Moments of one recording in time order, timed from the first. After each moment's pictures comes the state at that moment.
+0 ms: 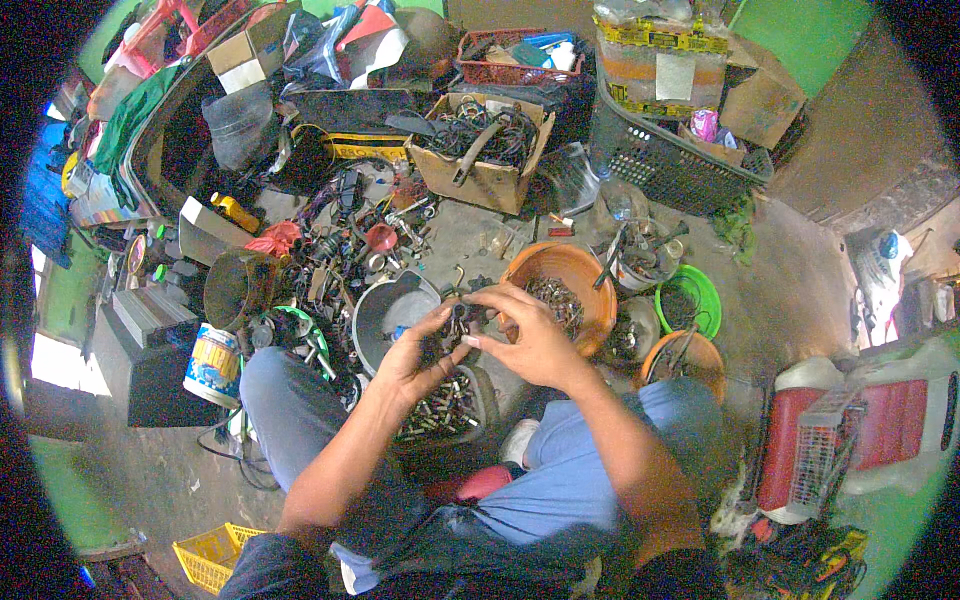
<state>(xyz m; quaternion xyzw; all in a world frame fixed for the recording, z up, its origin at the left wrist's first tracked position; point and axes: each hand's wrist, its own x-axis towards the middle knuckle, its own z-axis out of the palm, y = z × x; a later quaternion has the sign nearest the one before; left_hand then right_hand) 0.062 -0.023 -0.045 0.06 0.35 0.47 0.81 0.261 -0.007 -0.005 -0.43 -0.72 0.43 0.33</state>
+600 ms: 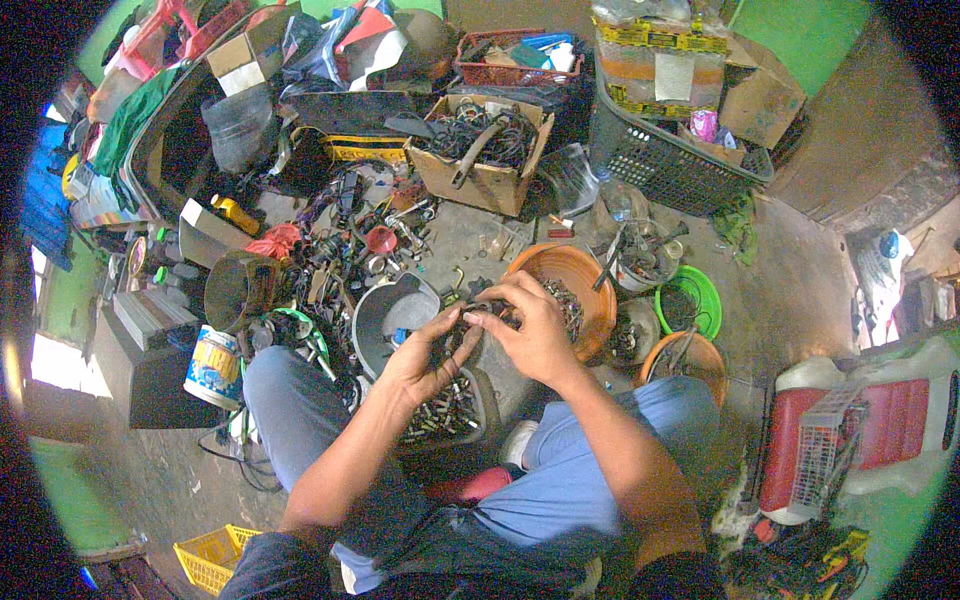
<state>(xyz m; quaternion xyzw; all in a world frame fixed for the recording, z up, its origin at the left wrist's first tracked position) 0.073 -0.018 -0.045 0.01 0.32 0.47 0.82 0.260 0.001 -0.019 -0.46 -0.71 0.35 0.40</state>
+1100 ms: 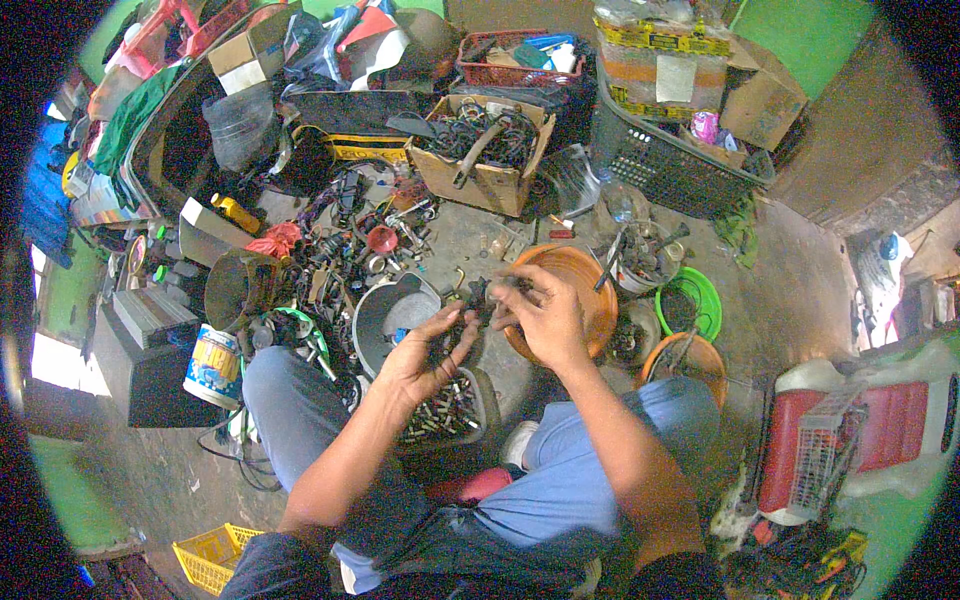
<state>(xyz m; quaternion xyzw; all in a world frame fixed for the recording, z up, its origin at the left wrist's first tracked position) 0.067 -0.017 -0.052 -0.01 0.33 0.47 0.82 0.262 0.013 -0.022 -0.44 -0.47 0.58 0.50</state>
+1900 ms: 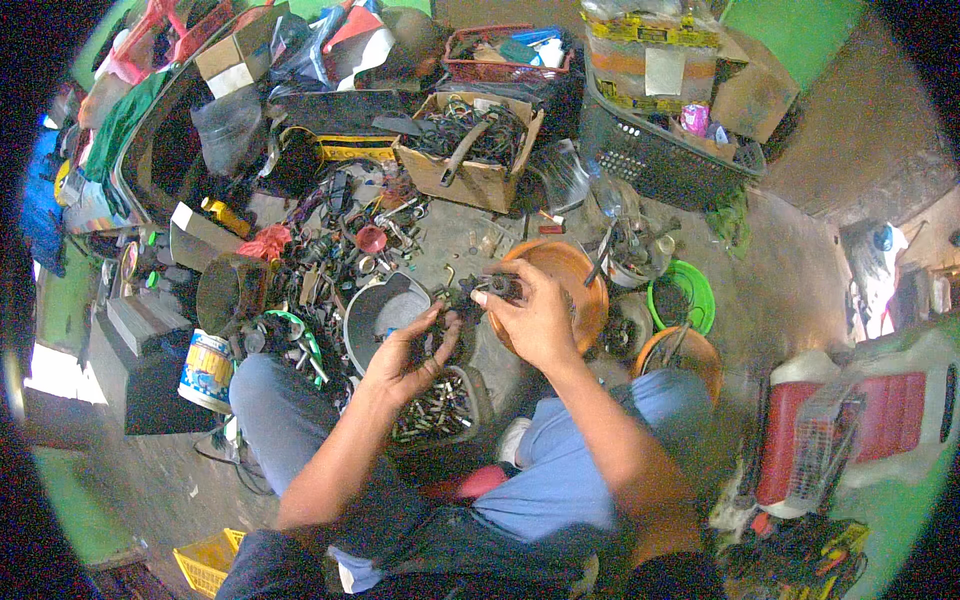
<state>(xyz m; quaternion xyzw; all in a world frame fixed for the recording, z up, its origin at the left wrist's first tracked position) 0.062 -0.016 -0.058 -0.06 0.32 0.49 0.81 0.262 0.015 -0.023 -0.49 -0.55 0.48 0.48</state>
